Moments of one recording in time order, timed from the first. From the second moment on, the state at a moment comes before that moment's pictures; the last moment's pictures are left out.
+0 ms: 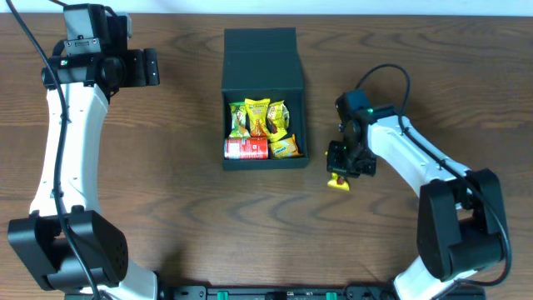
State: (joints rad) left arm 0.11 1.72 1.62 -0.82 0.07 0.03; right arm 0.28 1.81 1.17 -0.95 -0.10 0.47
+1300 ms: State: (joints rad) left arm 0.11 1.72 1.62 -0.82 0.07 0.03; right arm 0.55 2.09 1.68 -0.93 0.12 0.66
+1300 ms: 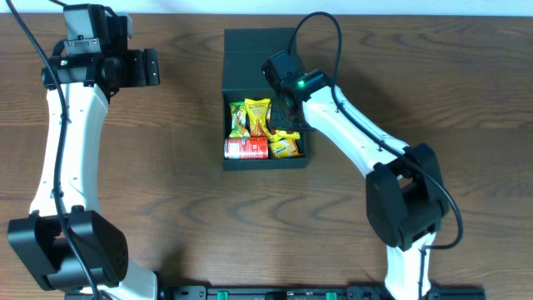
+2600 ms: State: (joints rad) left arm 0.11 1.77 1.62 -0.75 0.31 0.05; right arm 0.36 2.14 2.42 -1.23 0.10 0.43
